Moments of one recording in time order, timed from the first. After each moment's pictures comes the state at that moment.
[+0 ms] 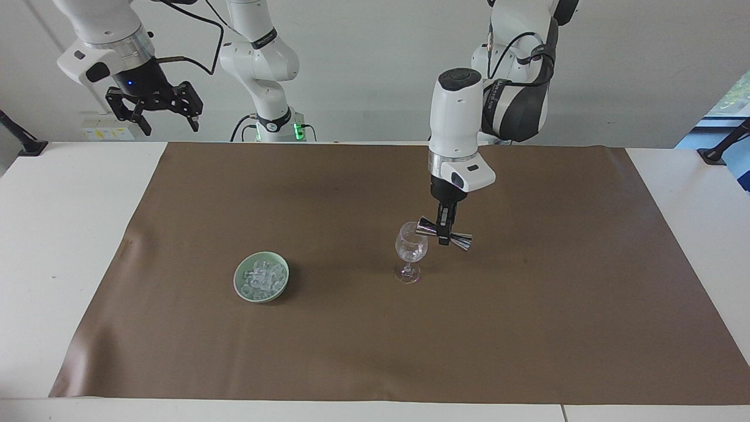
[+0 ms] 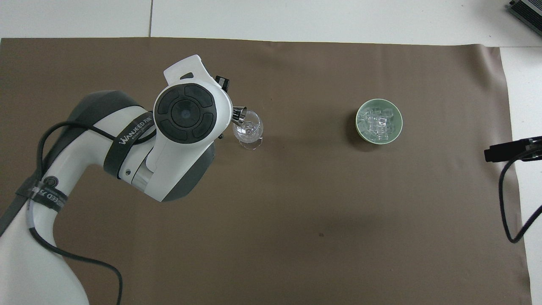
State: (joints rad) left arm -0.44 0.27 -0.12 -1.62 0.28 2.14 -1.88; right arm -0.12 -0.11 0.09 -1.65 0.00 1.57 -0.11
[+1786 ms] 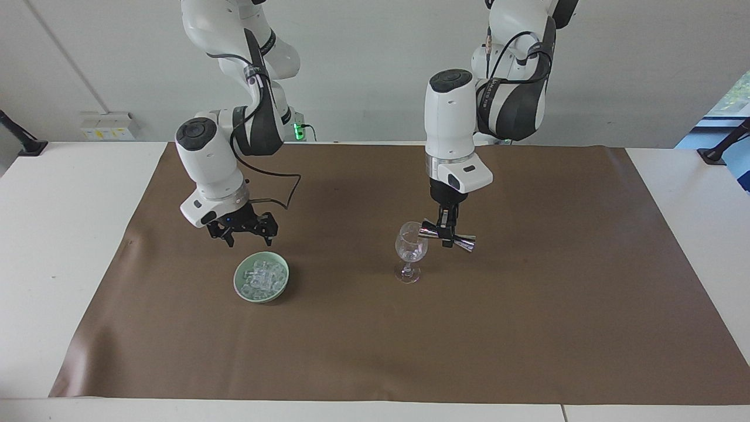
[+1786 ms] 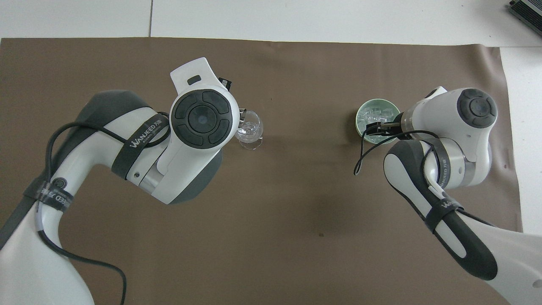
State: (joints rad) left arm -0.47 0.28 -0.12 -1.61 0.34 2.11 -1.90; right arm 0.01 0.29 0.09 -1.96 0.00 2.36 0.13
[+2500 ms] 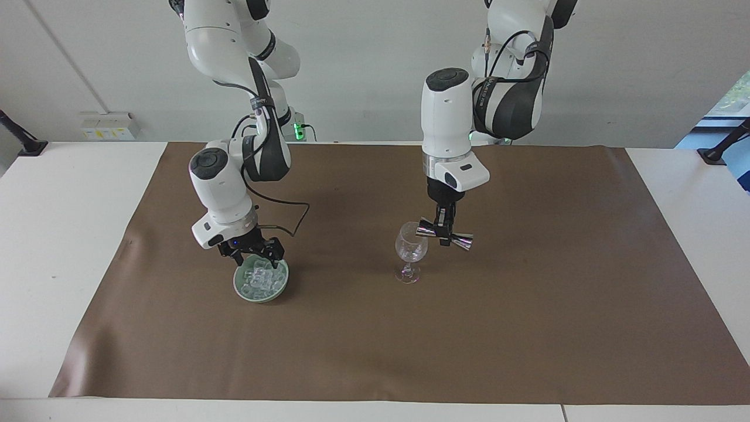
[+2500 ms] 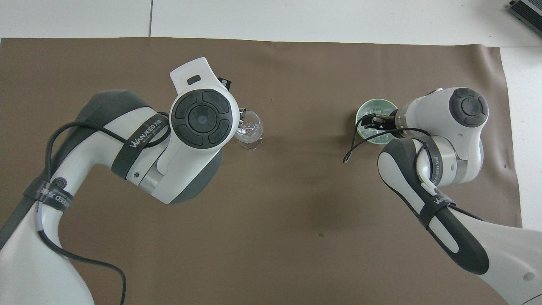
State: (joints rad) left arm -0.47 0.28 -0.12 -1.61 0.34 2.11 -1.91; right arm 0.03 0.30 0.09 -1.94 0.00 2.38 0.32
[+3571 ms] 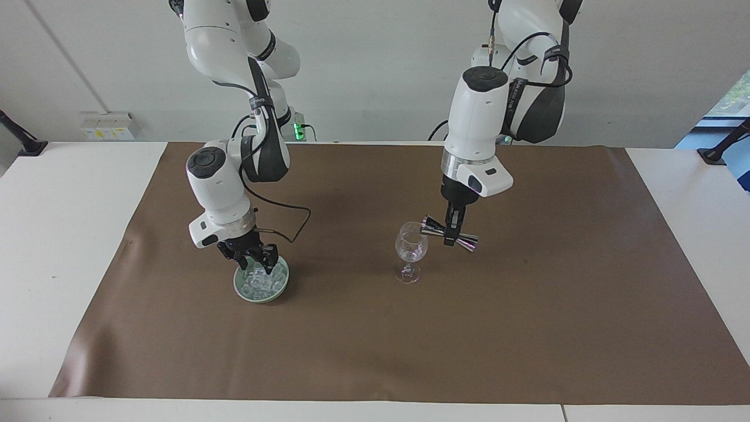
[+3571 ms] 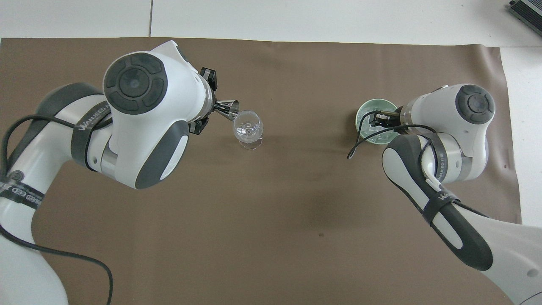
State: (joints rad) left arm -0.38 0.26 -0.10 -1.58 0.06 2.11 -1.72; right arm 0.02 0.31 0.08 -1.92 0.00 2.38 0.32
